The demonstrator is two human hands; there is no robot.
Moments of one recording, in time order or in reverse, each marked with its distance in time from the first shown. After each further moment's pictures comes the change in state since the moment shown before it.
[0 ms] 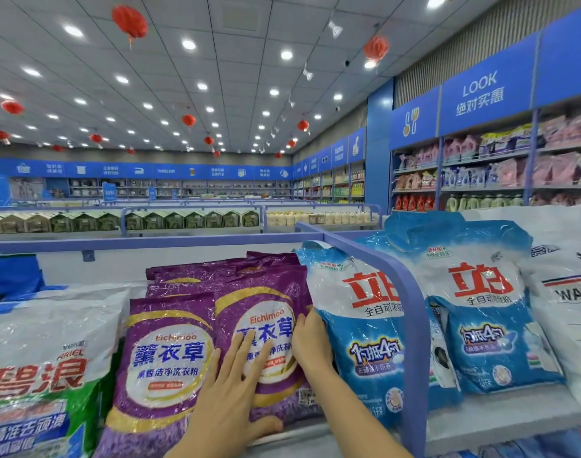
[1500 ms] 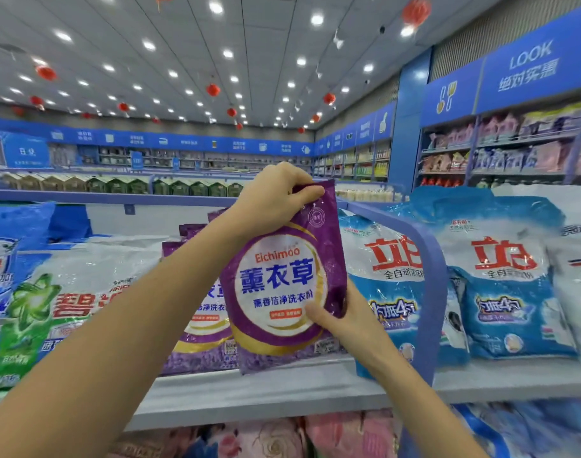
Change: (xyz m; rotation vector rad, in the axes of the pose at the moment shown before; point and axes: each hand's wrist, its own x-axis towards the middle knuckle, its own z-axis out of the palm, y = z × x) left_hand 0.098 -0.015 -0.182 -0.592 0.250 0.101; right_hand -0.079 0.002 -0.071 0.340 -0.426 -0.375
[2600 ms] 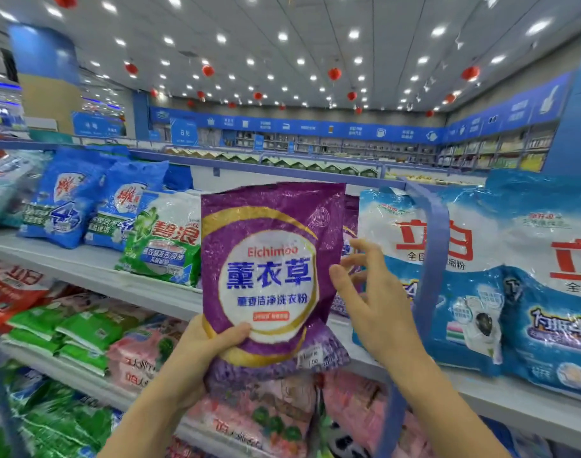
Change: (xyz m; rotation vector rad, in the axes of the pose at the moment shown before) left_hand -0.237 0.071 0.101 -1.042 0.529 -0.766; right_hand -0.037 -0.008 -0.057 -0.226 -0.076 -0.344
